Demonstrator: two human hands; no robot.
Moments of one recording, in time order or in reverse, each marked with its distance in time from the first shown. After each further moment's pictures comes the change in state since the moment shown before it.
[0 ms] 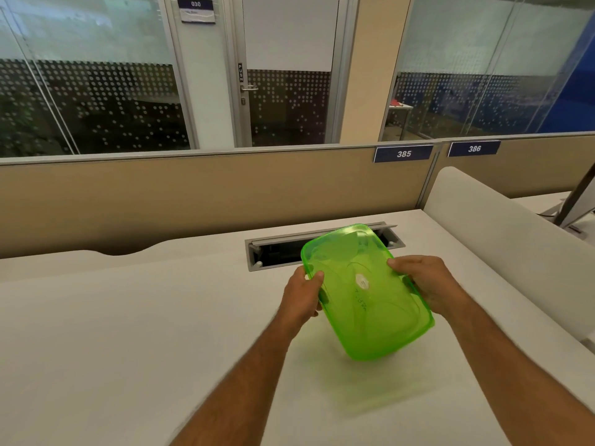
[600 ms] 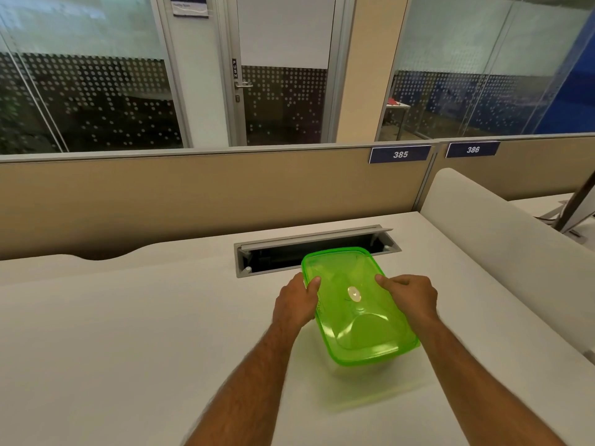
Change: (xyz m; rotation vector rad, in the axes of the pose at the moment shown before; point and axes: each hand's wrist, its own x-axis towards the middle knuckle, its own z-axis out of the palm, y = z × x) left_hand 0.046 -0.020 0.021 0.469 0.089 0.094; right_hand 0.030 0.039 0.011 -0.448 0.319 -0.146
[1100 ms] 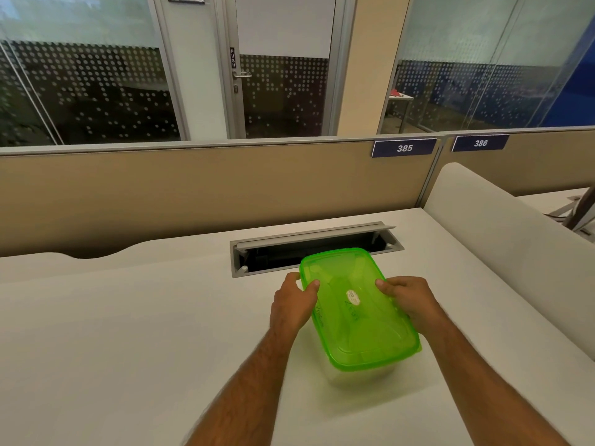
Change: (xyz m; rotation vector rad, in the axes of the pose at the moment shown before) left_hand 0.018 -0.009 0.012 -0.189 0.043 -0.186; right_hand 0.032 0.022 0.011 0.233 -0.256 0.143
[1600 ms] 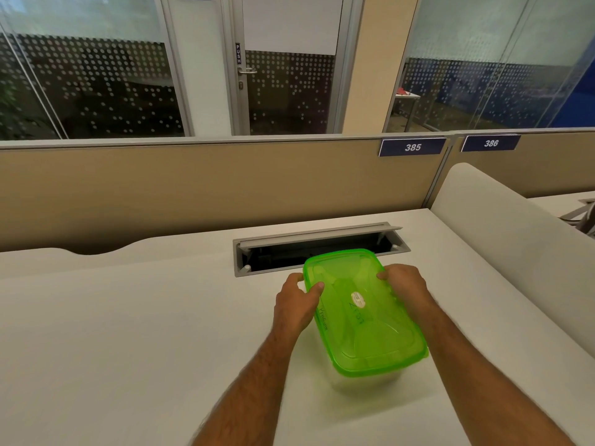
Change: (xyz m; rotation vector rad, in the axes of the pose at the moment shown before) left_hand 0.008 -0.004 0.003 -0.091 0.013 0.006; right_hand 0.025 -0.033 0.021 -0.357 0.014 0.049
